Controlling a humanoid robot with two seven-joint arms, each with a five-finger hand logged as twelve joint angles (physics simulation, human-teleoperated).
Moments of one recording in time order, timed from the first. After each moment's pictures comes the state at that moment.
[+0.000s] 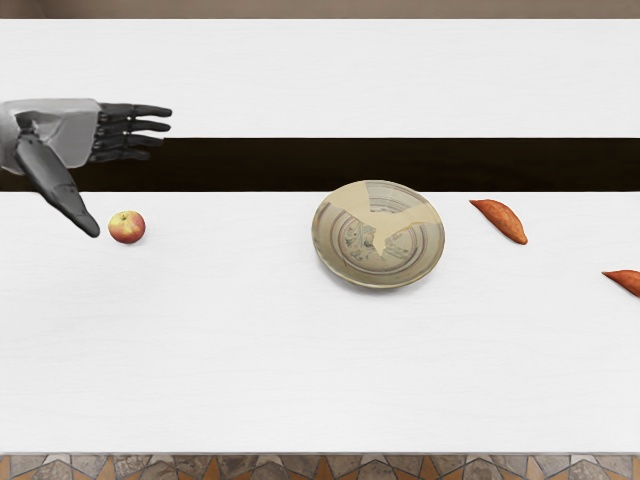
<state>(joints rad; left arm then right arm) -1.18 1.12 -0.26 -1.44 0.26 -0.61 0.13 -0.06 0.00 -0.07 0.17 -0.04 0.13 -0.26</state>
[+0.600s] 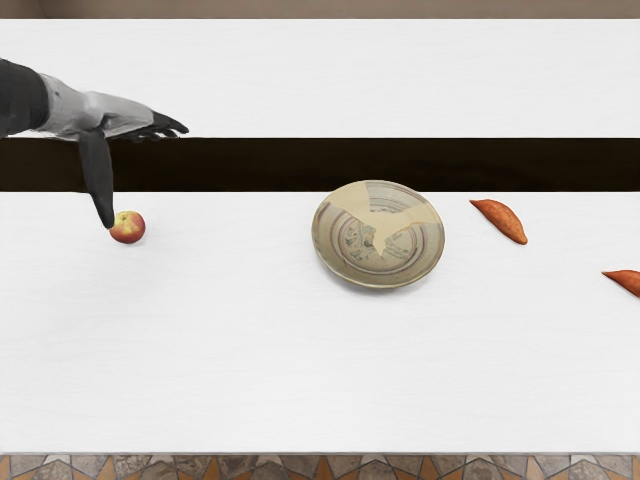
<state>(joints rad) -1.38 0.81 -0.26 -1.39 0.78 -0.58 0.57 -0.05 0.00 -0.06 0.16 -0.04 0.13 -0.26</state>
